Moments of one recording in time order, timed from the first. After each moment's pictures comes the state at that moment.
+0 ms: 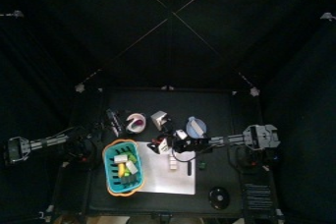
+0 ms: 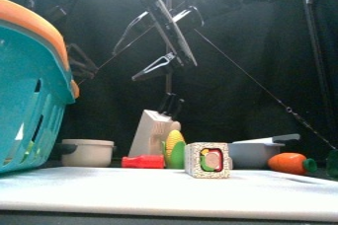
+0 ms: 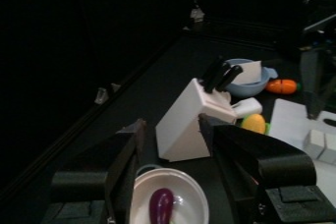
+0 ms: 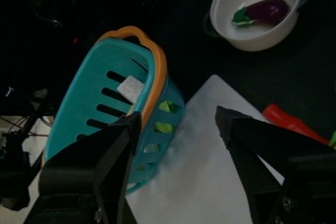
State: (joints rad) left arm 0.50 -0.79 1.25 -0.28 -0.31 0.32; right arm 0.05 0.19 0.22 -1.02 0.23 1.95
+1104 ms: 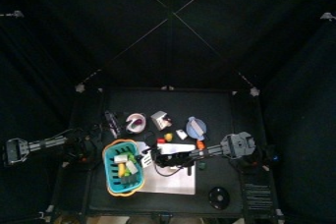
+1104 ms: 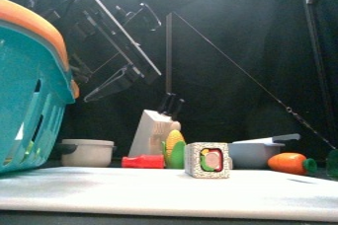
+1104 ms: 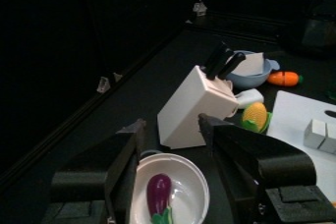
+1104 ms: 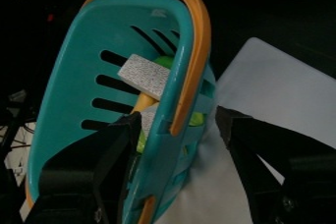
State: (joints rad) left arm 0.44 -0.81 1.27 -0.28 -0.31 0.32; right arm 0.13 0.44 -0.06 -0.95 0.42 1.95
